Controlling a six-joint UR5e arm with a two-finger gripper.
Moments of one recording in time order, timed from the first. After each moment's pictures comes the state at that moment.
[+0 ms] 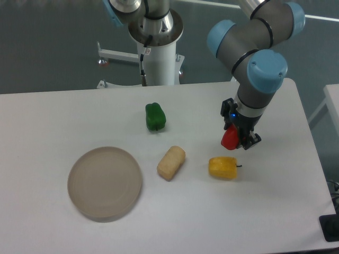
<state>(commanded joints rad) 2.39 -2.03 -1.28 -1.42 1.54 1.65</state>
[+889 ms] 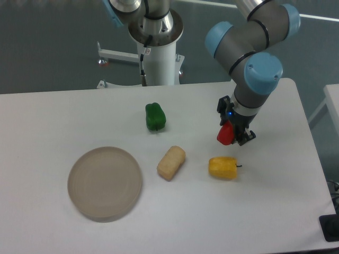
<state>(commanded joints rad) 2.46 -1.94 -1.50 -1.38 1.55 1.77</state>
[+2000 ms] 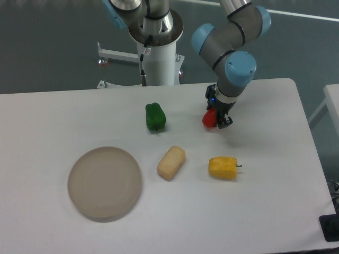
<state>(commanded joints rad) 2.47 -1.88 -1.81 -1.16 1.56 1.86</state>
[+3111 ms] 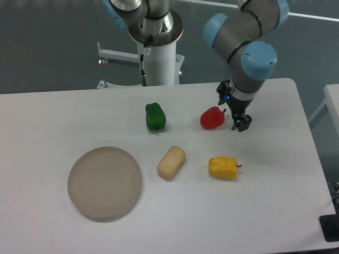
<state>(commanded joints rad) 2.45 -1.97 -1.39 -1.48 1.56 1.74</state>
